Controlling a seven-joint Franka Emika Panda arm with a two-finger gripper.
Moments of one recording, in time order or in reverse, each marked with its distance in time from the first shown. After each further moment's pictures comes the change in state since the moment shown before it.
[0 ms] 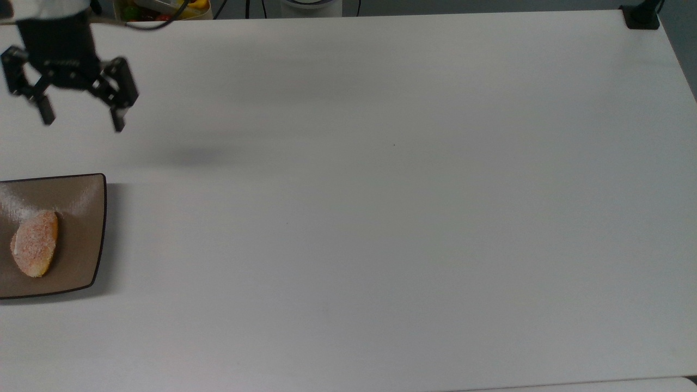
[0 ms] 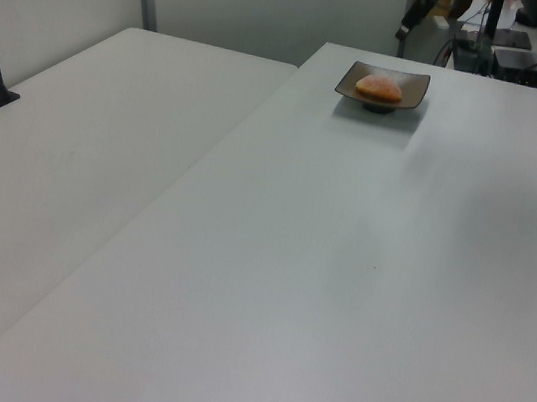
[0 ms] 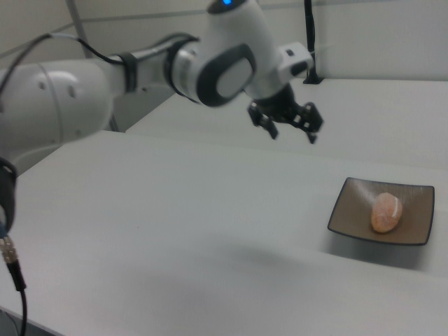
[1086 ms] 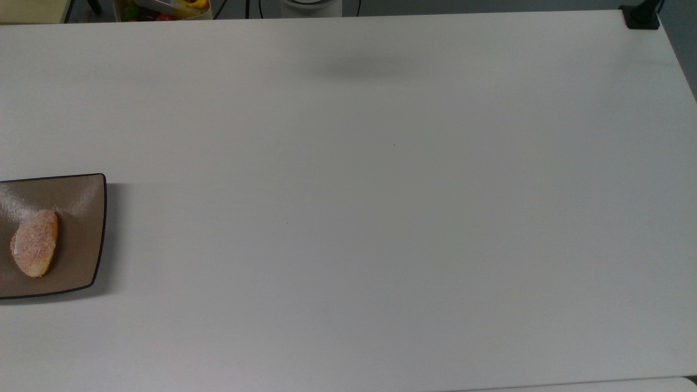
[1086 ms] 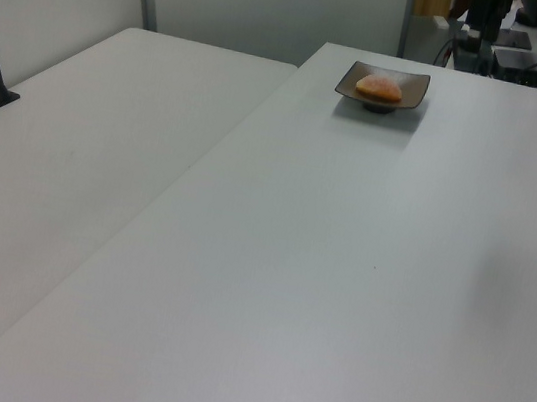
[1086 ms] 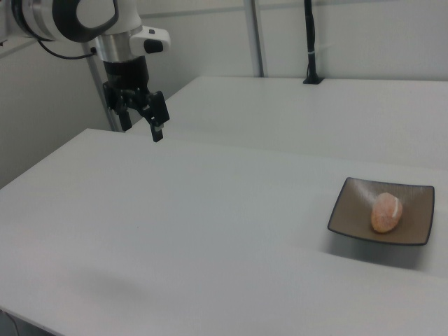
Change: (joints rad) arm 0.312 -0.374 0.009 -0.150 0.000 -0.633 0.399
